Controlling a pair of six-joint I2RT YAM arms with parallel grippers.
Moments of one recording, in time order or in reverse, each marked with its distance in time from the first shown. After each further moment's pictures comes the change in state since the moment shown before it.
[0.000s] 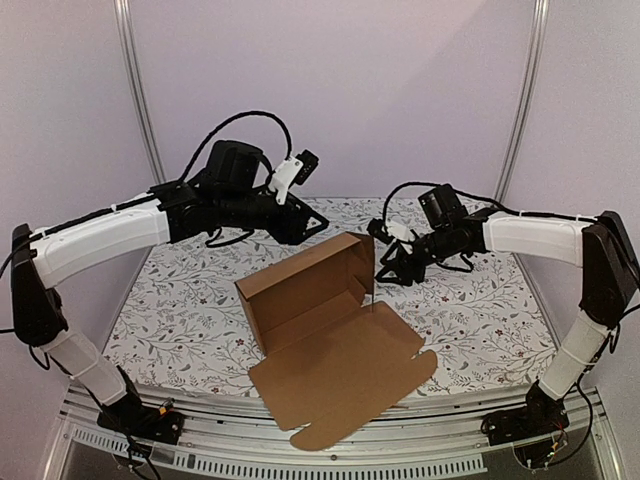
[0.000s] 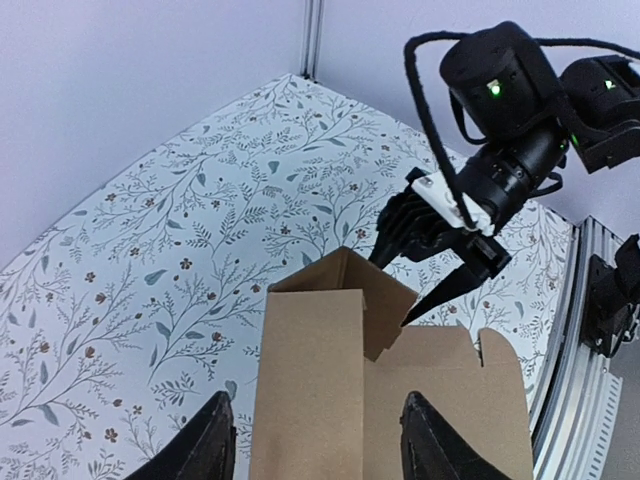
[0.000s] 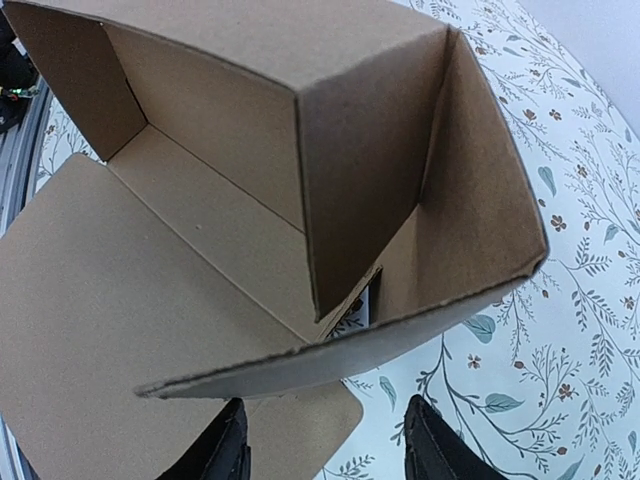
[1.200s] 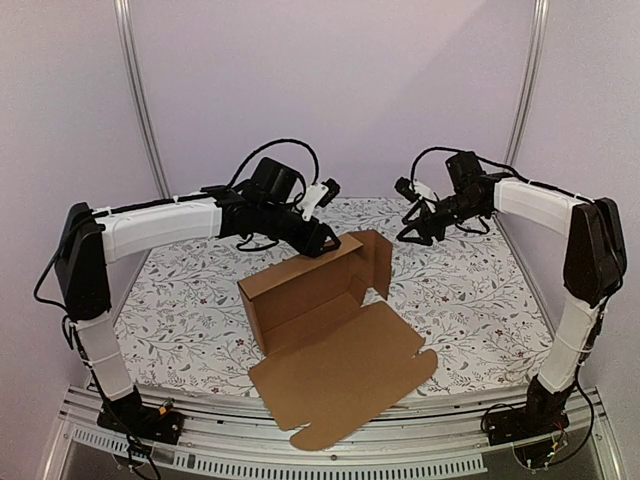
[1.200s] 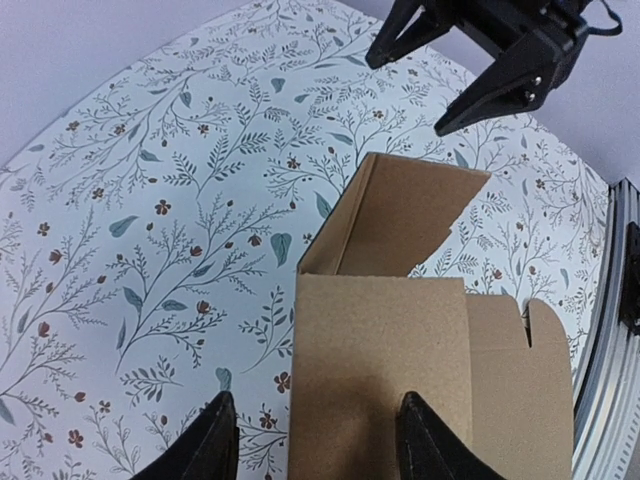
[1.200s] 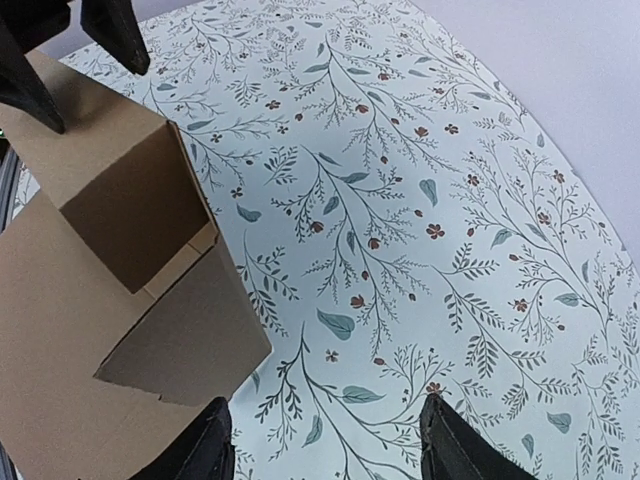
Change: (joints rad) left arm 0.046 0.294 0.136 -0.052 0.033 0.008; right arm -0.238 0.115 0.303 -0.219 -0.169 -0.166
